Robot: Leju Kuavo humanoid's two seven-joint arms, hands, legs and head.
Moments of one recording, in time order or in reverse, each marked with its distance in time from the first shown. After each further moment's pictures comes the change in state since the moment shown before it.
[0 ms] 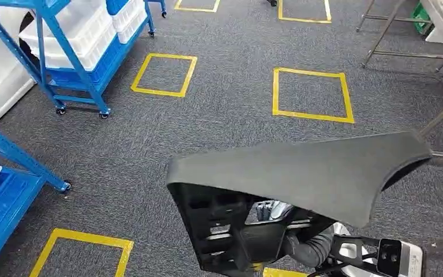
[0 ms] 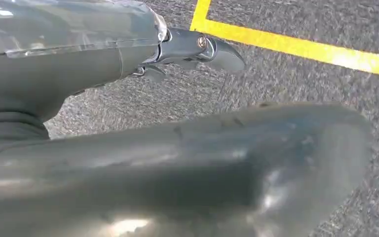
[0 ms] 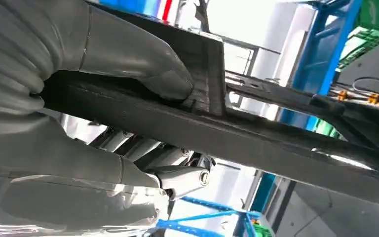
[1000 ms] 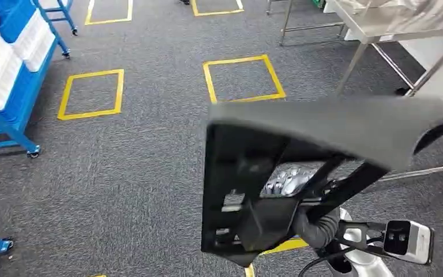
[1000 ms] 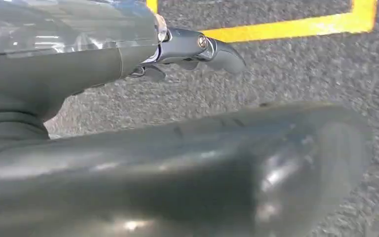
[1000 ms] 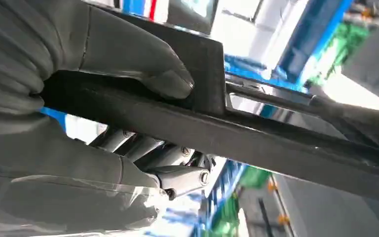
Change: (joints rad) left arm -0.004 -0.010 0.023 0.000 0.010 0.010 0.001; right arm -0.070 0.005 -0.029 0.039 -0.074 -0.012 -0.002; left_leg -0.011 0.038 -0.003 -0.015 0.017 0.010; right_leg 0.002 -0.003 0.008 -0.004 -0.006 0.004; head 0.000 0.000
